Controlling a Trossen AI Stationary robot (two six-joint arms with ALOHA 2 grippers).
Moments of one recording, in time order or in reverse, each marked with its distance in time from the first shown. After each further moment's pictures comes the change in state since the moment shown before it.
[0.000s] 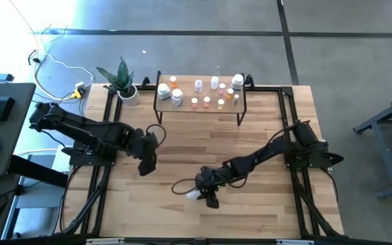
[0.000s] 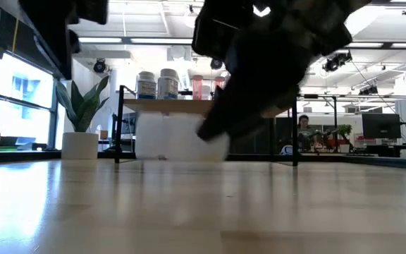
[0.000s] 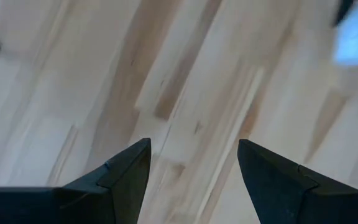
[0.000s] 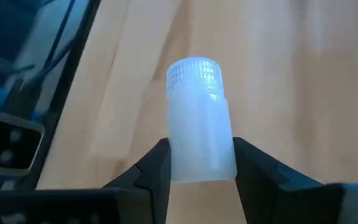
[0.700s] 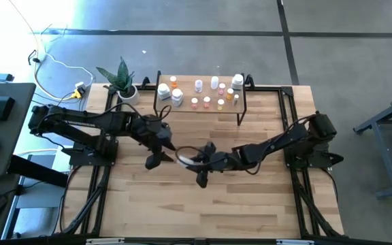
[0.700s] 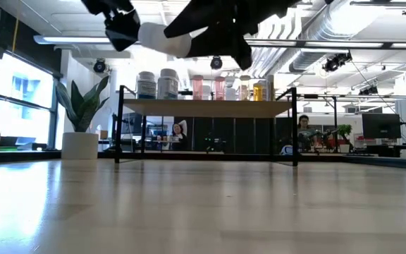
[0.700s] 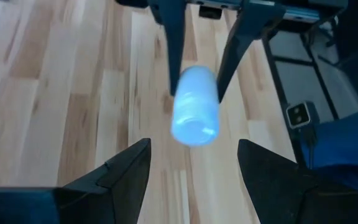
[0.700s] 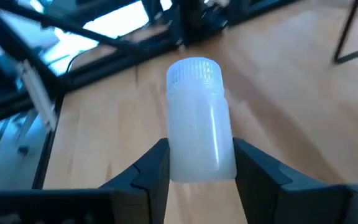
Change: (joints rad) left arm 0.213 0.000 0.000 0.475 0.357 0.494; right arm -0.055 -0.230 0.000 0.039 0.480 0.131
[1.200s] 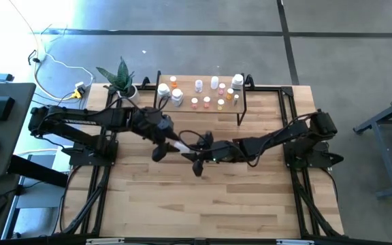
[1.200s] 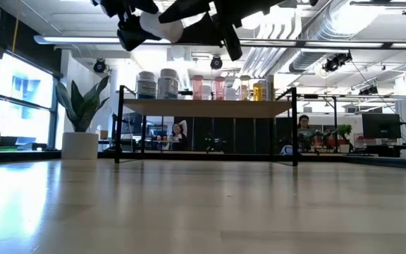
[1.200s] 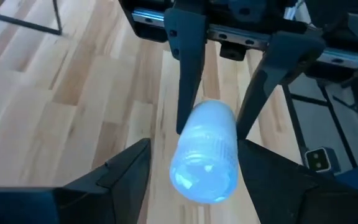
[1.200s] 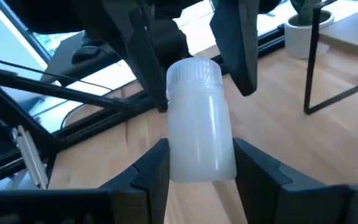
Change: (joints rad) left arm 0.073 0.000 0.000 0.104 -0.045 -0.045; right arm -0.068 -0.021 0.001 0.133 0.039 -0.030
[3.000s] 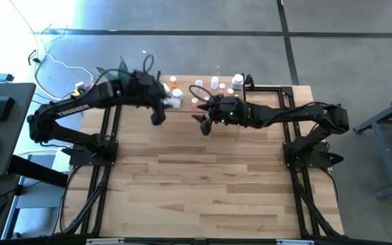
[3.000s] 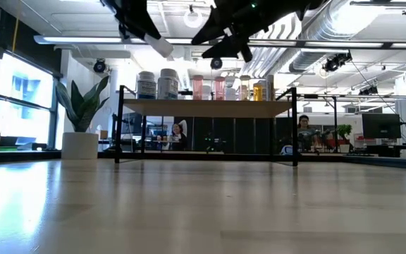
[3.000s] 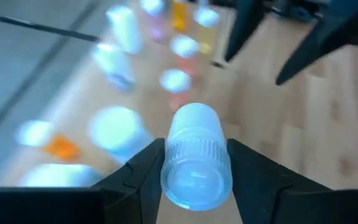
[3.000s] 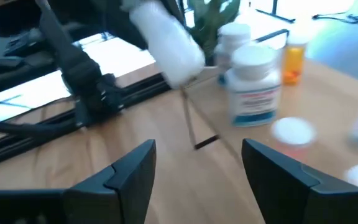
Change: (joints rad) left arm 0.337 -0.003 0.242 -0.275 -0.203 0.319; right arm -0.358 -0.182 0.000 -0.213 -0.172 -0.201
